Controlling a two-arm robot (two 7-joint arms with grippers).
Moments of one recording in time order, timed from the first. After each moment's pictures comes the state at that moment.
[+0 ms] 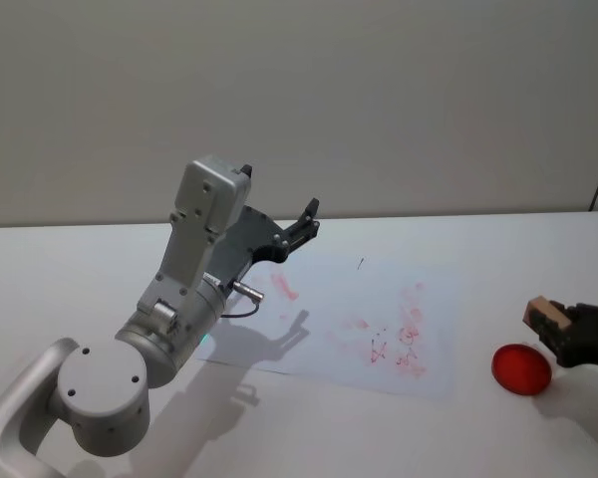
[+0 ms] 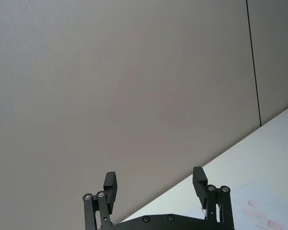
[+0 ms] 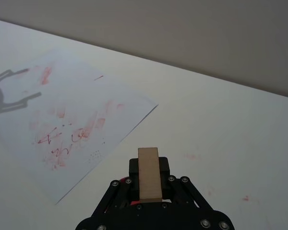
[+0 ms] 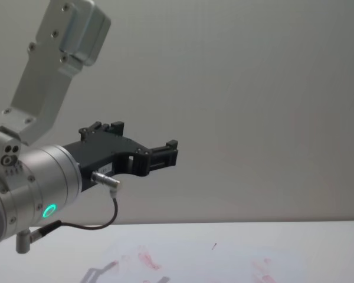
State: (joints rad) left arm -0.24 0.38 0.45 -1.63 -0.20 0.01 -0.01; right arm 0.00 0.53 -0.14 -1.75 0.37 0.48 0.34
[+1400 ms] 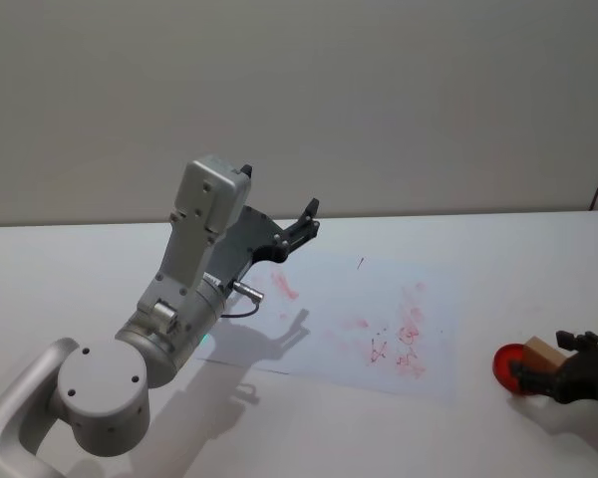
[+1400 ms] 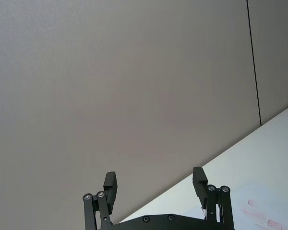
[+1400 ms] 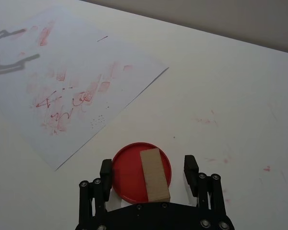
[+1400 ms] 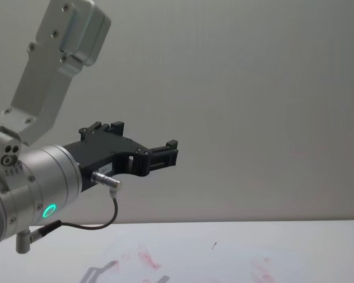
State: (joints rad) left arm -0.24 0.38 0.45 -1.63 -0.20 0.01 -0.01; right arm -0.02 0.54 -0.16 -1.71 0.34 0.52 0.39
